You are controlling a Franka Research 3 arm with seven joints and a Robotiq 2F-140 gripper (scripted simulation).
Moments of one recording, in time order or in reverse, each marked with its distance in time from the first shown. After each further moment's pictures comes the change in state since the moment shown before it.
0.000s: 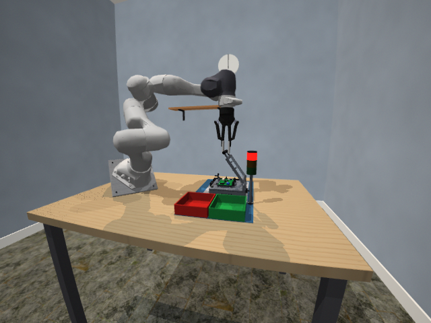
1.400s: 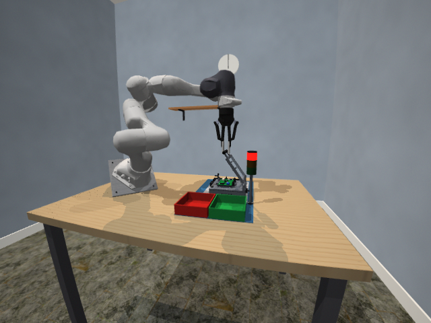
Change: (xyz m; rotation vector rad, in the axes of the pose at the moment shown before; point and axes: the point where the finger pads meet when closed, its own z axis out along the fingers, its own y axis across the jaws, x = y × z) arm 0.000 0.000 0.002 0.011 -0.002 0.004
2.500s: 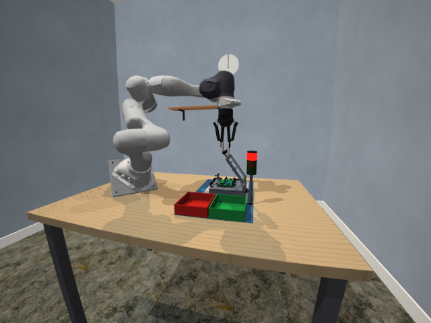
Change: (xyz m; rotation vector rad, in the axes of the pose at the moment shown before) arm 0.000 0.003 0.004 0.002 0.001 -0.001
